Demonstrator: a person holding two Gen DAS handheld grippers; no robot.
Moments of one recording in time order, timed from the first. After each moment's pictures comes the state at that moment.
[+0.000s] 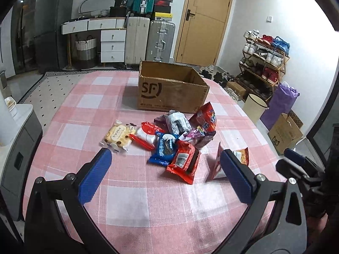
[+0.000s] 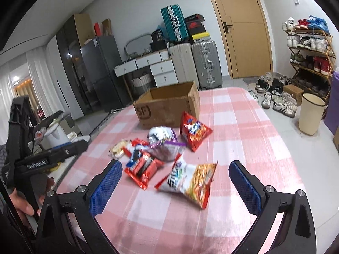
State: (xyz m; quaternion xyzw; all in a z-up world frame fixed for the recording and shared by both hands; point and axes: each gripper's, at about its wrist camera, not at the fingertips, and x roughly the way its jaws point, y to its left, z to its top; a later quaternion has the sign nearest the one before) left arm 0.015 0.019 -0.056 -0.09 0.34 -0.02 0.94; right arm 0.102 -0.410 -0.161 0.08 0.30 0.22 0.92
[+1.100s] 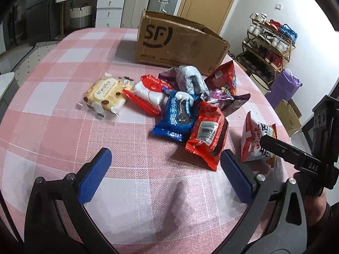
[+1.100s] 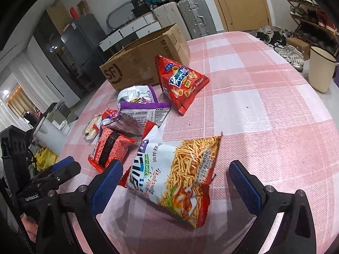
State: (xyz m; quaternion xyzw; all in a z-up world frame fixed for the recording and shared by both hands) left arm 0.079 0.034 -0.171 -0.12 0.43 -0.04 0.89; right arm 0.212 -0.387 -0.260 0.13 0.43 0.22 0.86
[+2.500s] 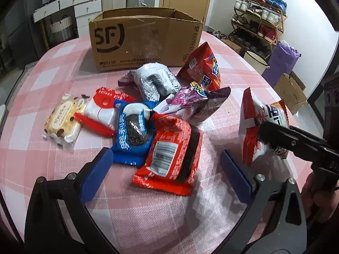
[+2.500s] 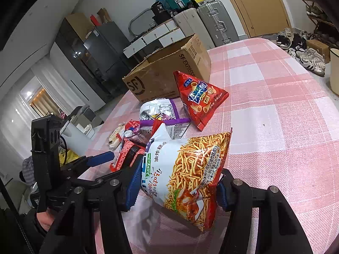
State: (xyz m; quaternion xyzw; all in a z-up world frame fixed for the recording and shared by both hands) left arm 0.127 -0.033 -0.177 -0.02 0.45 -0.07 0.89; right arm 0.215 -0.405 -0.250 0.17 0.39 0.31 0.85
